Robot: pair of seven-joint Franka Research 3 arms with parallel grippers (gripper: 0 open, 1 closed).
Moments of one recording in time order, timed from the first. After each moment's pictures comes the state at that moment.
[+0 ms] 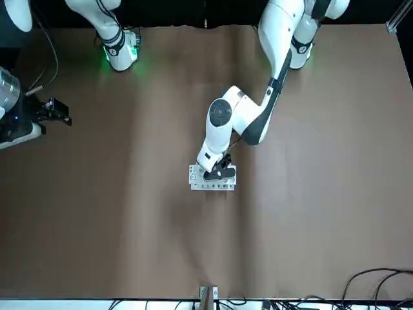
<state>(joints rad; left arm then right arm) -0.75 0.72 0.03 -1.38 0.00 2.21 -0.84 0.06 0.03 -0.05 -1.63 0.06 1.59 -0.22</state>
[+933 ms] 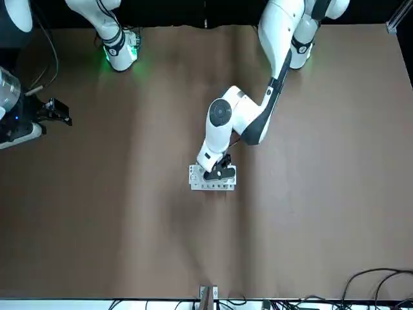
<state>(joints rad) -0.75 0.72 0.03 -1.38 0.00 2.21 -0.84 0.06 0.03 -0.05 -1.63 0.06 1.59 -0.22</state>
